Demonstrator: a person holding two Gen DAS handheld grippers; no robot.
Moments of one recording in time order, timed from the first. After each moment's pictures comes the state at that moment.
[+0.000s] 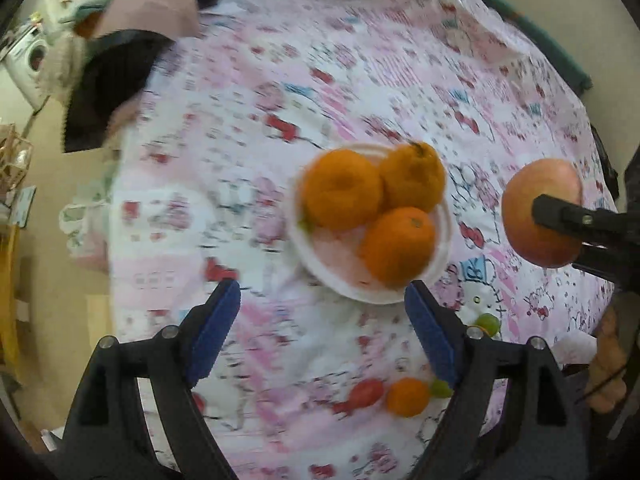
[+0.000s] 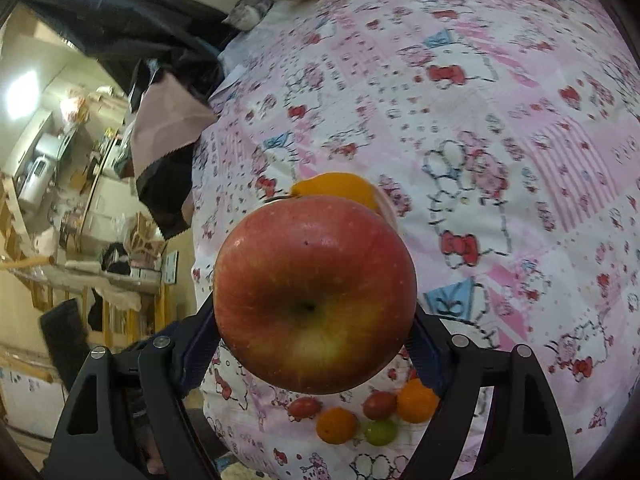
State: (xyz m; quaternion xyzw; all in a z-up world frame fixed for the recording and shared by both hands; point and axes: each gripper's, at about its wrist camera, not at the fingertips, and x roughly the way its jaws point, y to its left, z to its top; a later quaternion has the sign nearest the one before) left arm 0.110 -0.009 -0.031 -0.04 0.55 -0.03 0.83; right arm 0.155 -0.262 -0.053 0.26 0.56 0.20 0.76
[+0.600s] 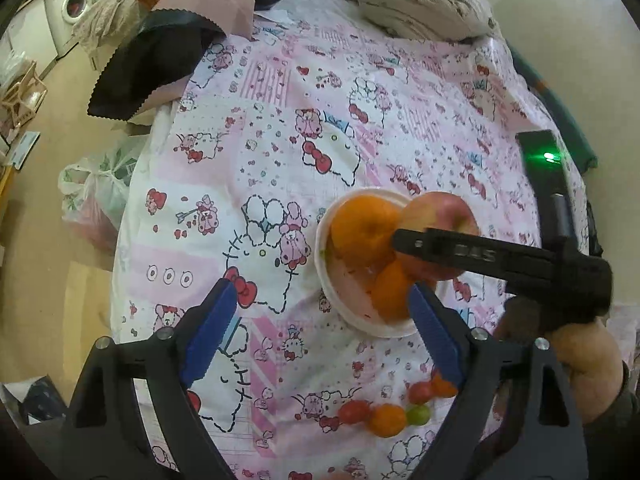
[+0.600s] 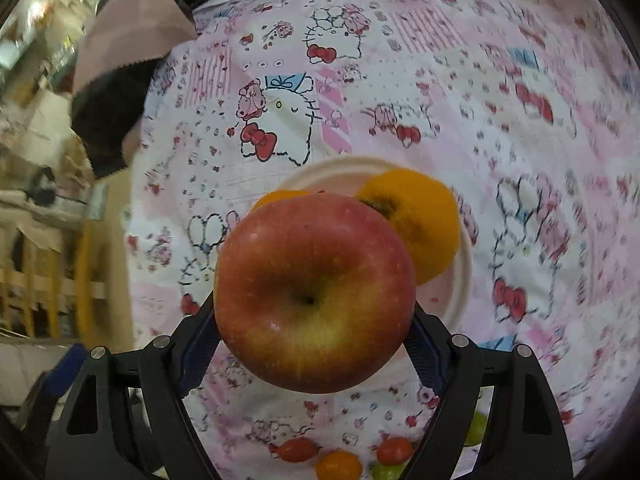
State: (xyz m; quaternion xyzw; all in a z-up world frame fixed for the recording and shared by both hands) left arm 0.113 0.037 -0.016 -0.16 0.52 0.00 0.84; right arm 0.220 -0.131 -0.085 0.06 0.64 0.14 0.75
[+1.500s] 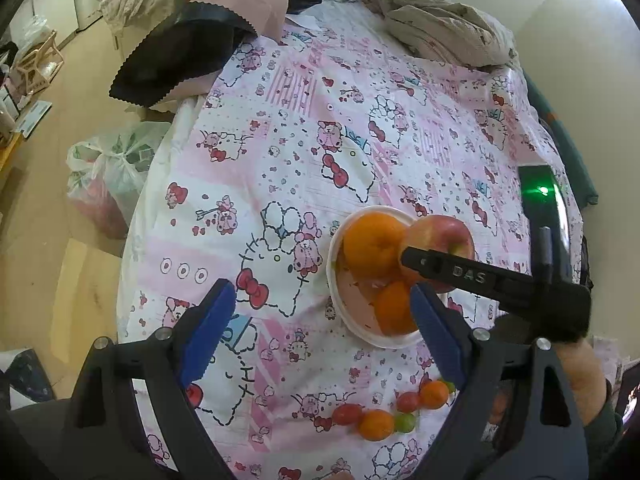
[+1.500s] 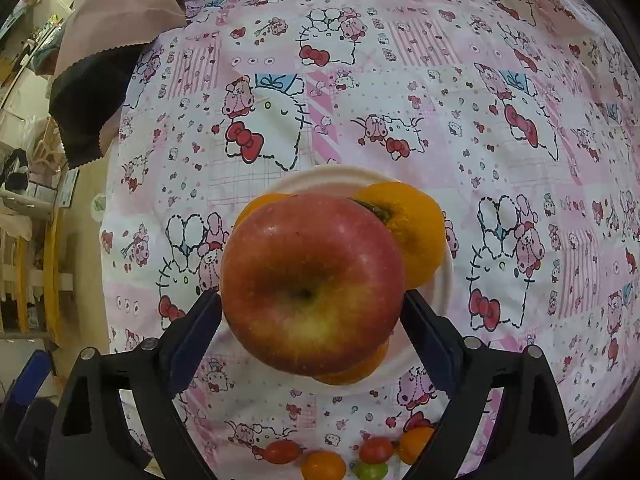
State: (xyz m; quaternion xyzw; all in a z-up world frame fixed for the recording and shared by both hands) left arm 0.110 0.064 -0.006 -0.20 0.51 0.03 0.83; right arm 0.222 -0.121 -0.077 0.02 0.65 0.11 0.75
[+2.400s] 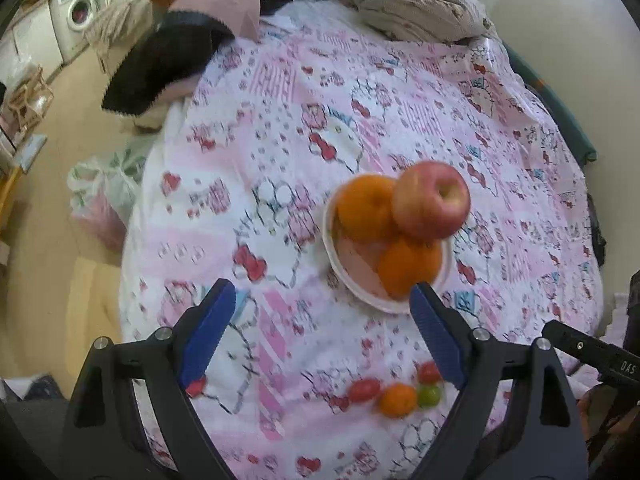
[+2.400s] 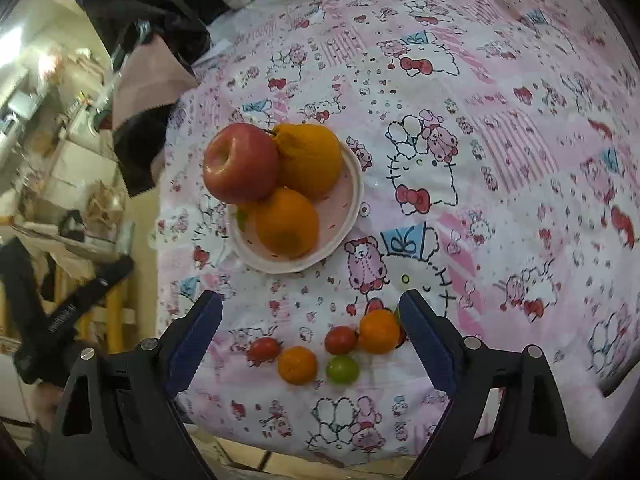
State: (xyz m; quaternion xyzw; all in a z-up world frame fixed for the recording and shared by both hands) left arm 0.073 0.032 -0.022 -0.15 0.51 0.00 0.85; right arm 0.078 -0.271 -0.031 0.18 0.58 0.15 0.78
